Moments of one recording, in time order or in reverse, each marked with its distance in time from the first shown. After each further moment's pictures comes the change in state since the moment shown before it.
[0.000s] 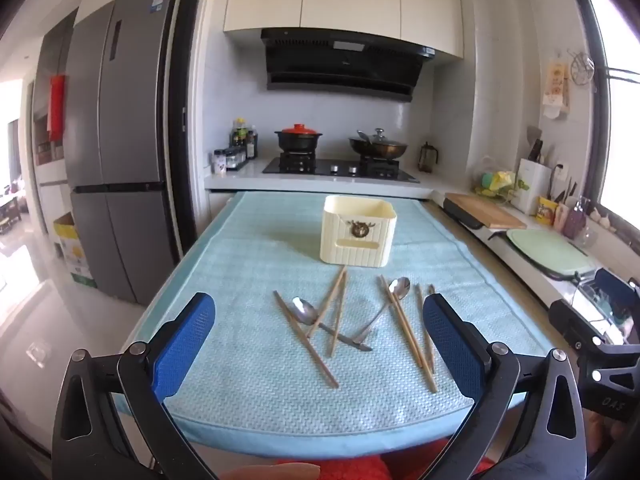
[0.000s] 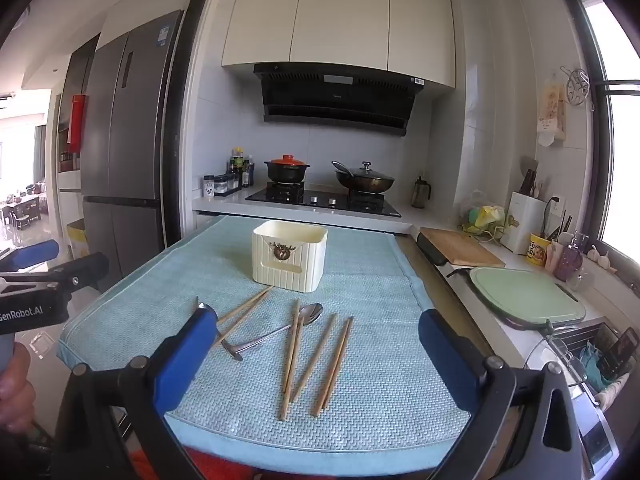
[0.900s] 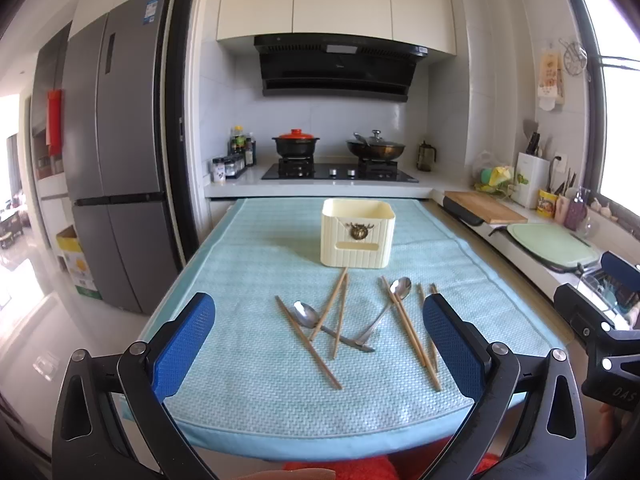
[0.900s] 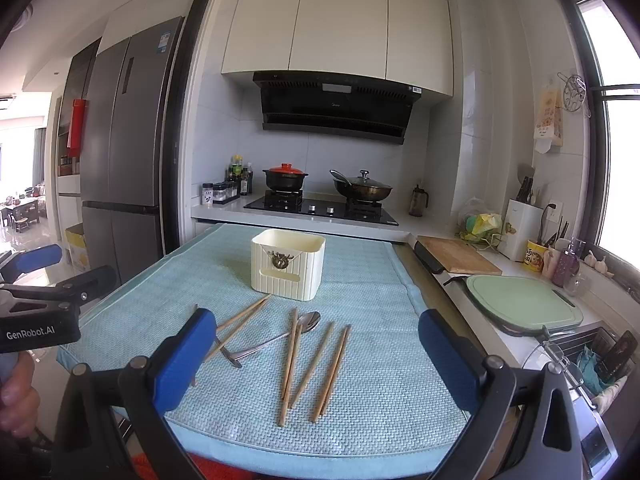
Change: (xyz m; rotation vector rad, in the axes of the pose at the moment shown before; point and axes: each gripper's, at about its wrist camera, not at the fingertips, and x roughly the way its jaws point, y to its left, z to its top) left arm -0.003 -0.009 0.001 0.071 -0.021 0.024; right arm -0.006 0.001 0.006 -0.007 -0.031 -0.009
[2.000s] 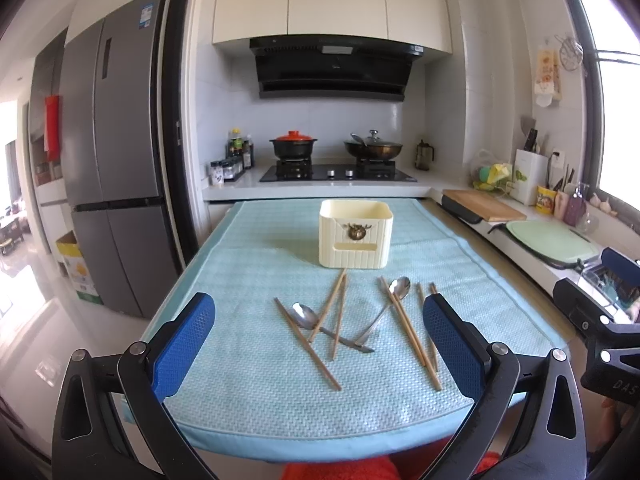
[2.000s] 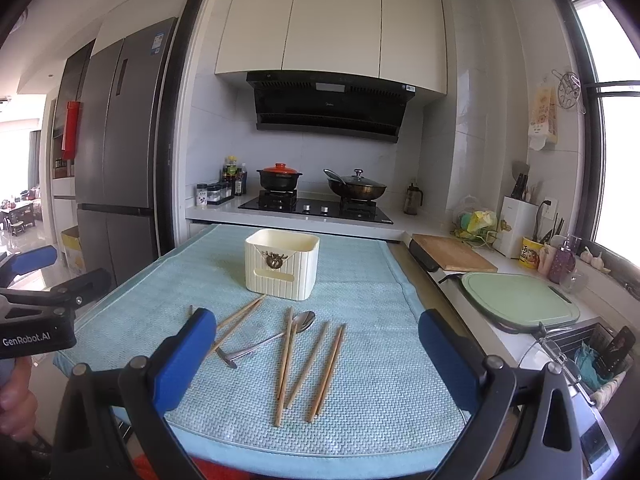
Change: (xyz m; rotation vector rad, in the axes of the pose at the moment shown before) left arm 0.000 -0.004 0.000 0.018 -0.004 0.000; right arm 0.000 -0.003 0.000 0.015 -0.001 -0.020
